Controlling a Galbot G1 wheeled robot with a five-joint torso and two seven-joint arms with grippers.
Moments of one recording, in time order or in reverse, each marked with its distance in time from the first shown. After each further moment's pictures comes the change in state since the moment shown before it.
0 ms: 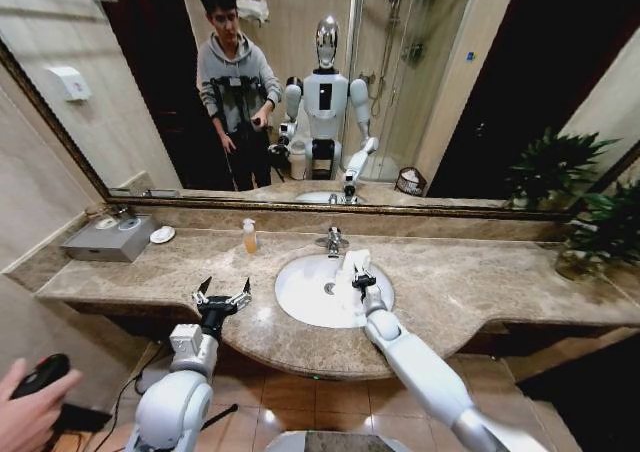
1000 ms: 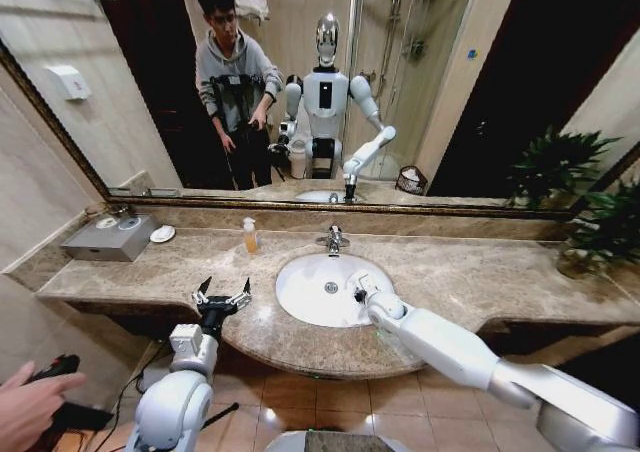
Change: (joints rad) left arm 0.000 0.000 0.000 0.000 0.000 0.000 0.000; right arm 0.249 -0.198 -0.449 0.185 0.552 -0.526 0.086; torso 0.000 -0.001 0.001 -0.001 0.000
